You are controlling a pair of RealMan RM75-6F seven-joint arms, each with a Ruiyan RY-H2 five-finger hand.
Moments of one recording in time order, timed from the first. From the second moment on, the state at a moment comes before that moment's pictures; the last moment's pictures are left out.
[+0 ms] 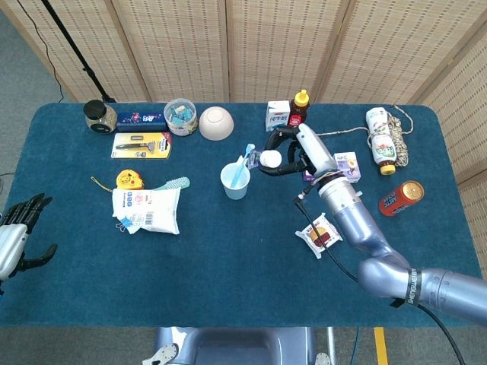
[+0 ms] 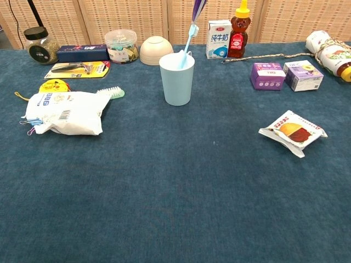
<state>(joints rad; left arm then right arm) -0.22 -0.87 -0.05 -1.85 1.36 1.24 -0.13 1.00 -1.16 0.44 -1.74 -0.65 0.85 0.38</state>
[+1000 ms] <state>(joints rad) -0.22 -0.86 -0.05 -1.82 1.35 1.22 -0.17 1.09 -1.41 0.50 -1.56 -0.27 0.81 0.21</state>
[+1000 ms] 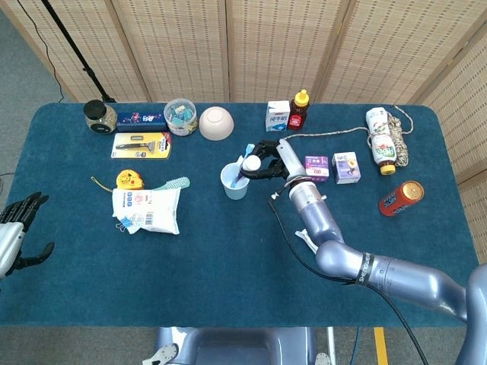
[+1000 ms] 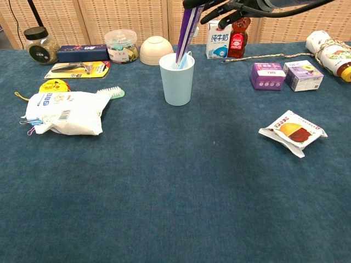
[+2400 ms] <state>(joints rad) -0.23 -0.85 -0.05 -1.83 1.34 1.19 -0.17 1.08 -1.62 0.50 -1.36 -0.29 0.85 0.08</state>
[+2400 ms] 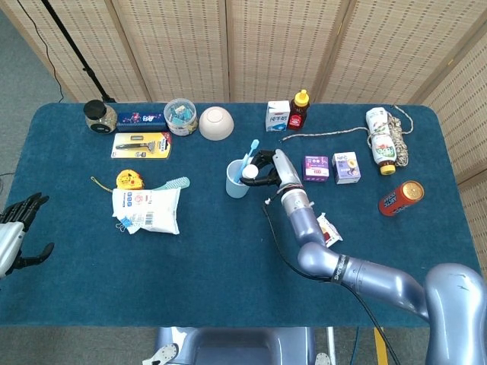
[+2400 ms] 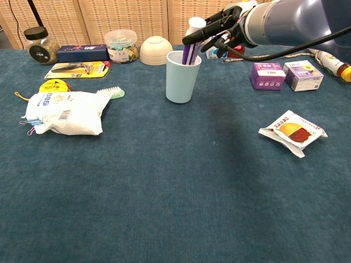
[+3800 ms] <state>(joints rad) -0.23 -0.84 -0.05 -1.83 1.37 1.19 -0.19 0.93 -1.45 0.52 -1.66 -0.53 0.86 0.11</state>
